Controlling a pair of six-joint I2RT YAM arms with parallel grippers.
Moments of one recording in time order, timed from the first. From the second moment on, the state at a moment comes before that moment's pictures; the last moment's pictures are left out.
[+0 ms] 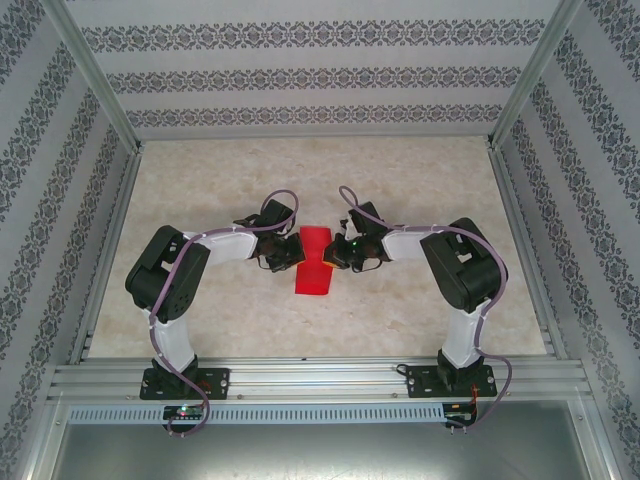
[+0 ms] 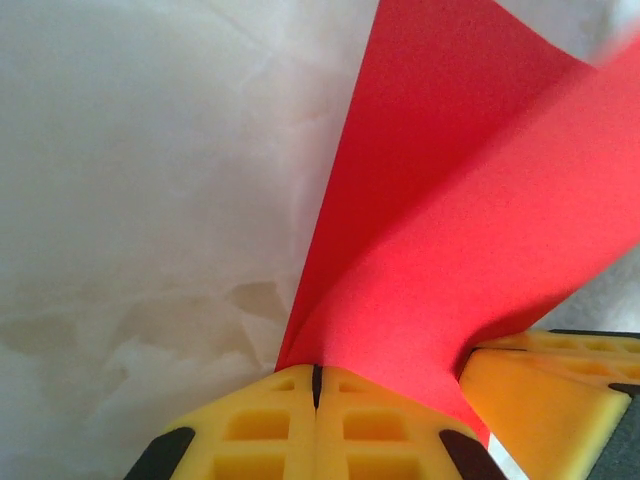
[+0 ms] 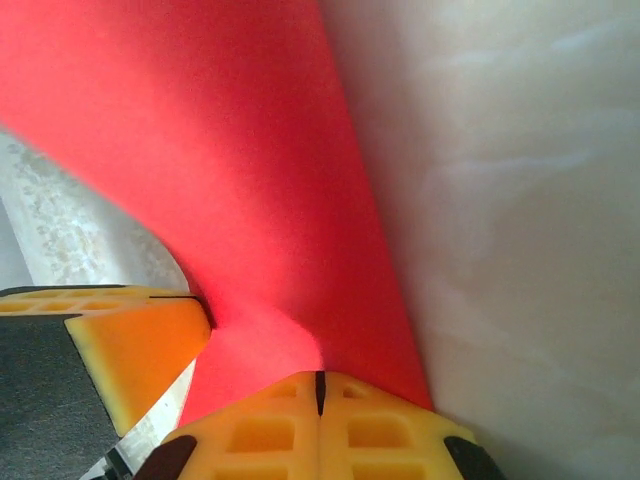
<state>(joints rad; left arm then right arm) -0.50 1.86 1.04 -0.29 0.32 -0.89 0.49 1.90 0.94 -0.03 -0.60 0.85</state>
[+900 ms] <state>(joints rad) -0.50 1.86 1.04 -0.29 0.32 -0.89 0.53 1.85 0.83 0.04 -0.66 0.77</state>
